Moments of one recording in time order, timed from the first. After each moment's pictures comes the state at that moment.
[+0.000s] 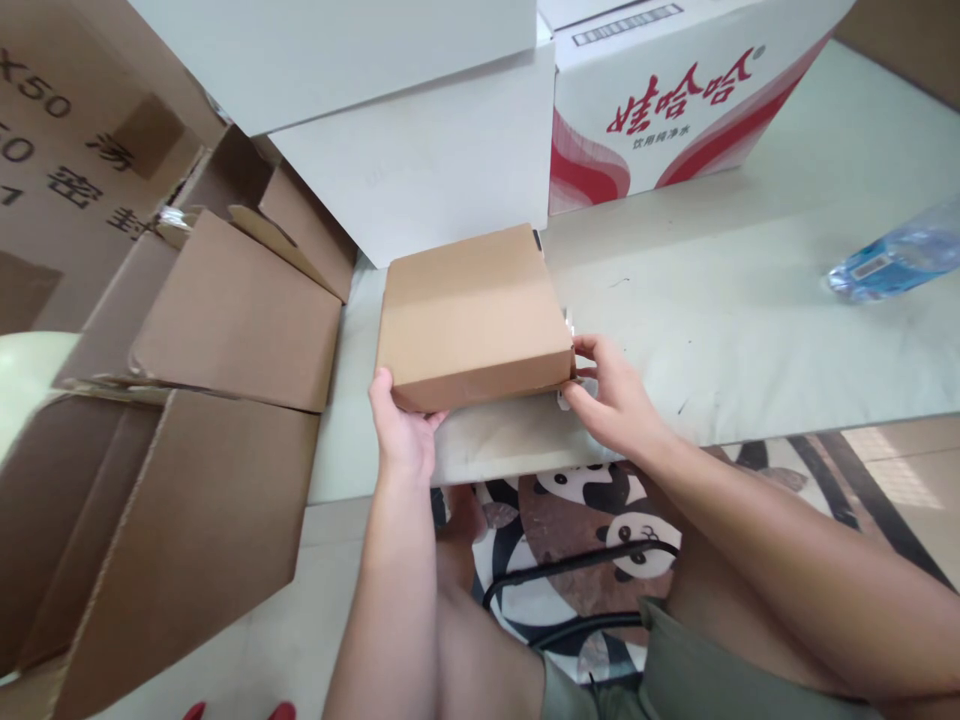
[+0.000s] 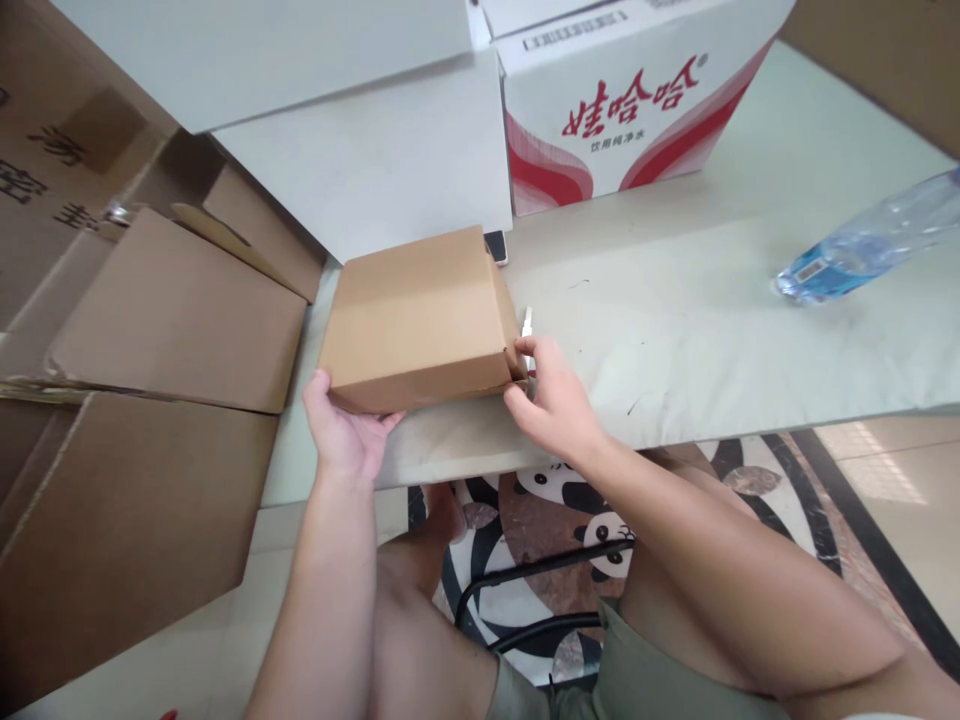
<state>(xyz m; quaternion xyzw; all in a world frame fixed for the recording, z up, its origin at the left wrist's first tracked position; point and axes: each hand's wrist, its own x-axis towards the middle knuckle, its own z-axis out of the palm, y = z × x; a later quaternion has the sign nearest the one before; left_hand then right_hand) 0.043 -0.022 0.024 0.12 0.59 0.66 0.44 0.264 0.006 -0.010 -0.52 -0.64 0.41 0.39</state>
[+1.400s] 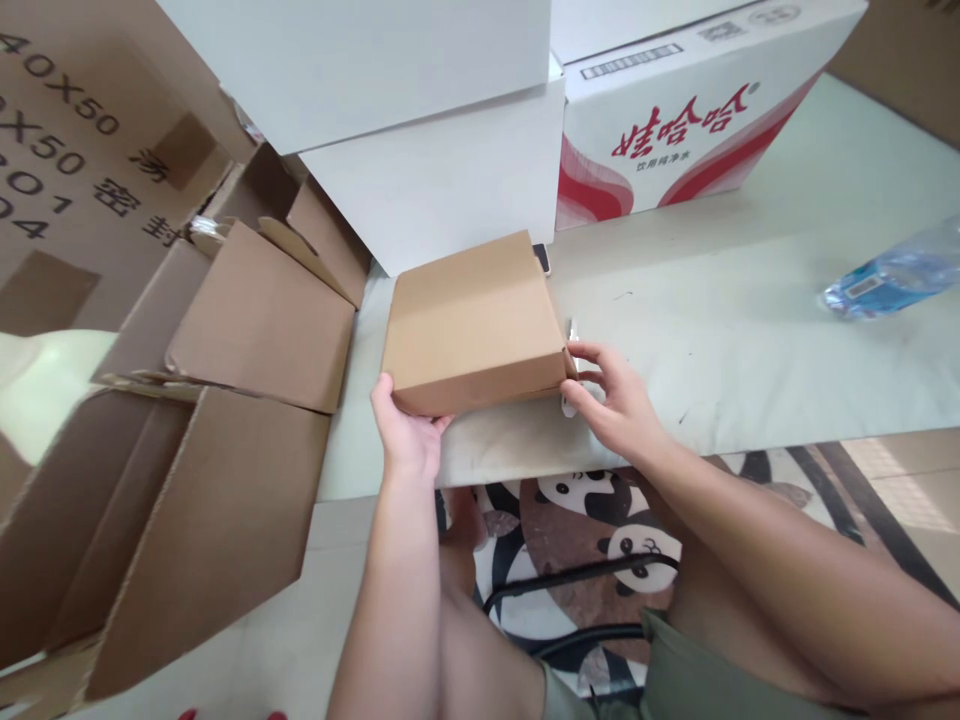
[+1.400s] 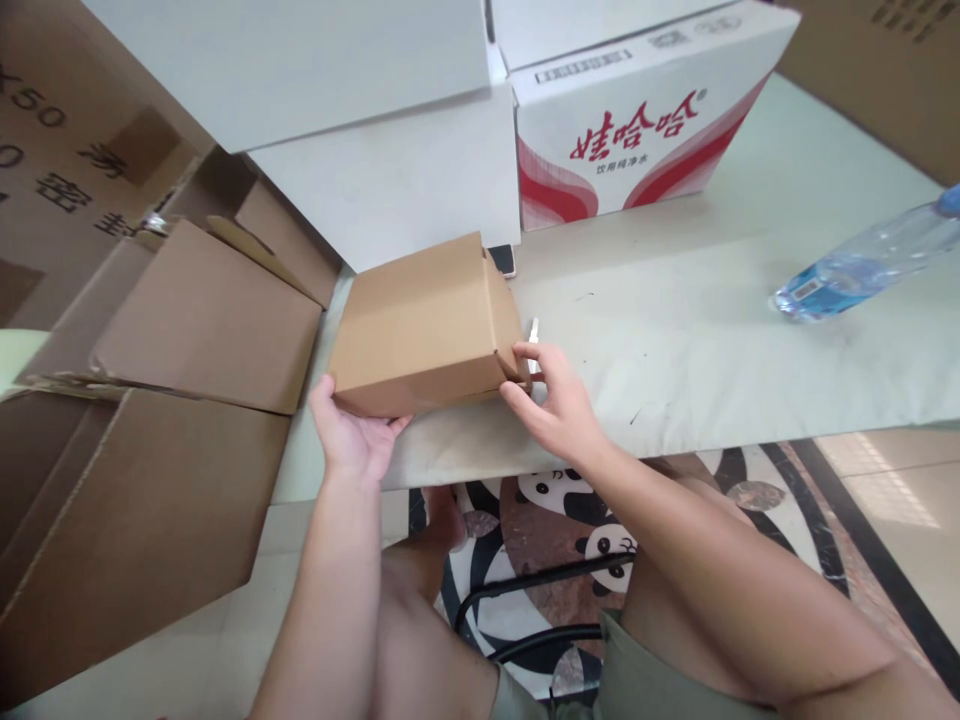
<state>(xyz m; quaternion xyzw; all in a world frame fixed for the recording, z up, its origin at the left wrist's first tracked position) 0.037 -0.022 0.029 0.08 0.57 0.68 0.46 0.264 0.006 -0.009 -0.46 -0.66 0.40 0.44</state>
